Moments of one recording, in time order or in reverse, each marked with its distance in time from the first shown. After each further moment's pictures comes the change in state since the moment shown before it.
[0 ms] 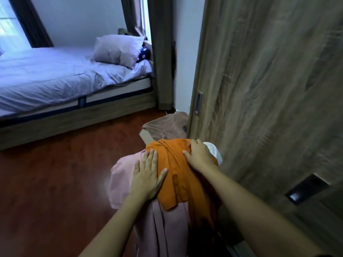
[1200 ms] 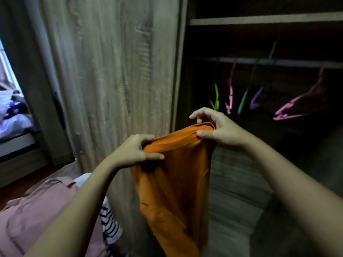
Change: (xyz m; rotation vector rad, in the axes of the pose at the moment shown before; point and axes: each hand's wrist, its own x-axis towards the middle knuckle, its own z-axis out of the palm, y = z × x) left_hand -0.054 0.342 -0.187 -0.627 -0.201 0.983; right_hand -0.308 0.154 -0.390 0.340 0.248 -0.058
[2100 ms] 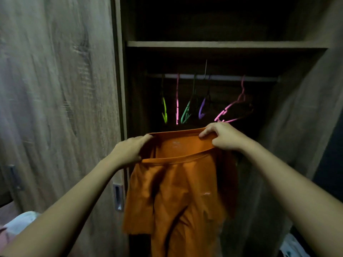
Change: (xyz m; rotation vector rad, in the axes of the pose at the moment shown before) left_hand 0.107 0.042 0.063 0.560 -0.039 0.234; right_hand -0.084 0.030 -0.096 -0.523 0.238 0.514
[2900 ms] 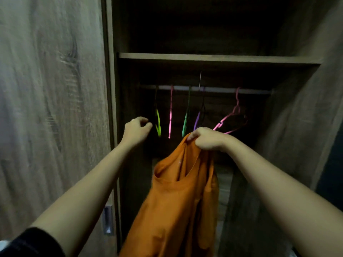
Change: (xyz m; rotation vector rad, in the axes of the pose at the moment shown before) left_hand 0.093 0.018 -0.033 -0.660 0.392 -0.350; right_hand 0.043 -0.032 -0.012 -0.006 -0.133 0.104
